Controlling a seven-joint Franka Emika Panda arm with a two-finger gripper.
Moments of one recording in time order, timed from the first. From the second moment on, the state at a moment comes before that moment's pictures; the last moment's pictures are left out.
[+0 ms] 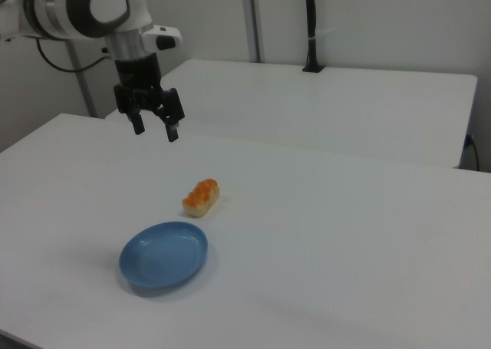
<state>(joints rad) -0.10 0.04 0.12 -1.63 -0.06 1.64 0.07</state>
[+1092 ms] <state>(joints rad) -0.05 0.43 0.12 -1.59 -0.07 2.03 0.11</state>
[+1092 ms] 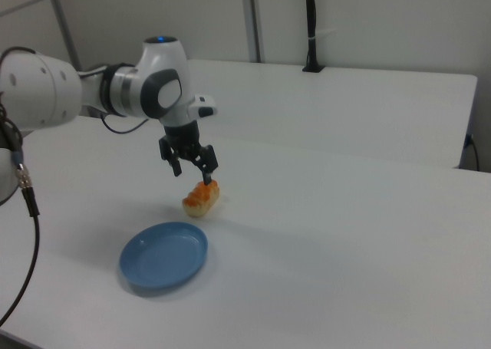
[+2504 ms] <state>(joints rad) -0.03 0.54 0.12 -1.56 -0.12 2.23 0.16</state>
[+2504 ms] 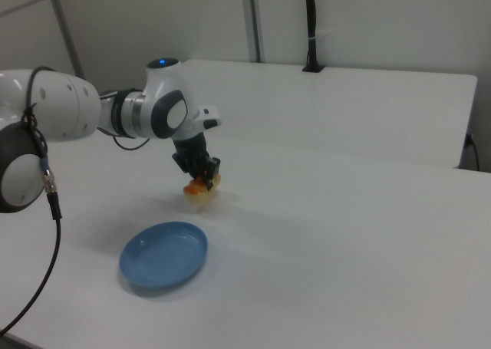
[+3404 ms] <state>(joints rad) -0.05 0.01 0.12 -2.18 -0.13 2.18 0.05</state>
